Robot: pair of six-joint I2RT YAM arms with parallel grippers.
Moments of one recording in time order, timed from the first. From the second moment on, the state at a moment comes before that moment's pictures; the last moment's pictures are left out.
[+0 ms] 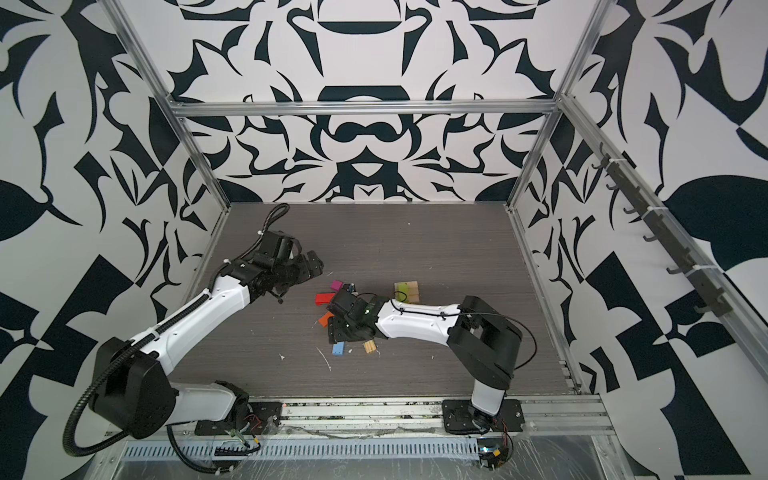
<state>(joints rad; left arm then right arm) -0.44 1.34 1.02 -0.55 0.00 -0.74 1.07 1.77 1.12 -0.42 -0.02 0.91</state>
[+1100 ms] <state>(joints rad) -0.42 1.34 0.99 -0.56 0.04 -0.74 1.15 1.95 1.29 -0.61 0.12 0.90</state>
